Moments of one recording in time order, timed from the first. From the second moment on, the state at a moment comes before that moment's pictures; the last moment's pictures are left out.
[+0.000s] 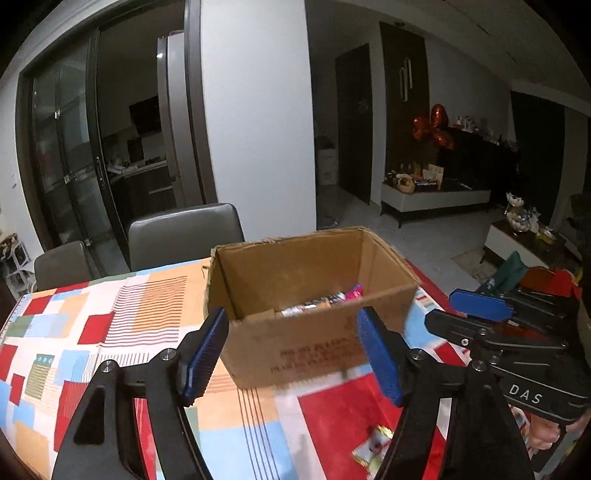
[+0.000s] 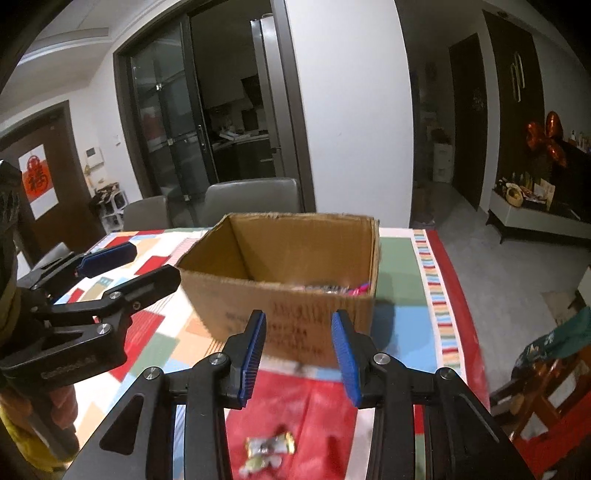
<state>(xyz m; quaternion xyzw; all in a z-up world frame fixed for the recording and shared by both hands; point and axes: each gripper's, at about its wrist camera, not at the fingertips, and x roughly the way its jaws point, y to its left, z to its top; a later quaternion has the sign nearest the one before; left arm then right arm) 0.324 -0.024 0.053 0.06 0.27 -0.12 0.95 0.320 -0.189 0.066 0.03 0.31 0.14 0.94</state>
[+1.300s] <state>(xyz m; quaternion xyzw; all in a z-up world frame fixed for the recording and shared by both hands) 0.268 -0.059 -0.106 0.01 0.45 -0.20 0.87 0.243 -0.210 -0.051 0.05 0.42 0.13 0.90</state>
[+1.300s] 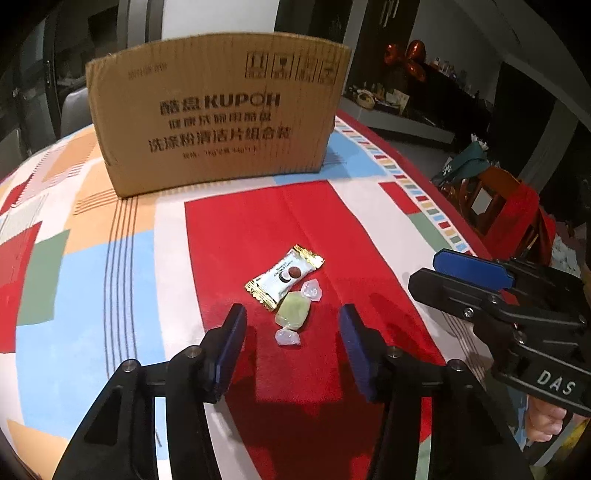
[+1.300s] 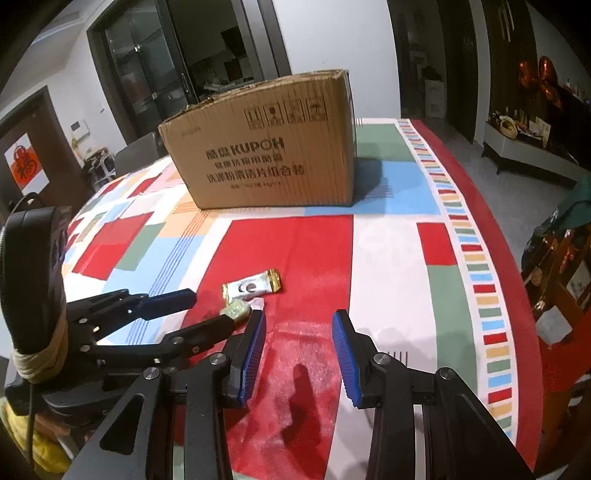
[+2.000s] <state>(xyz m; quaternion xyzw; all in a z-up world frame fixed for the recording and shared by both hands) 0.276 -0.064 -0.119 0.01 0.47 -0.20 0.86 0.250 -0.214 -0.066 0.07 0.44 0.12 0.89</state>
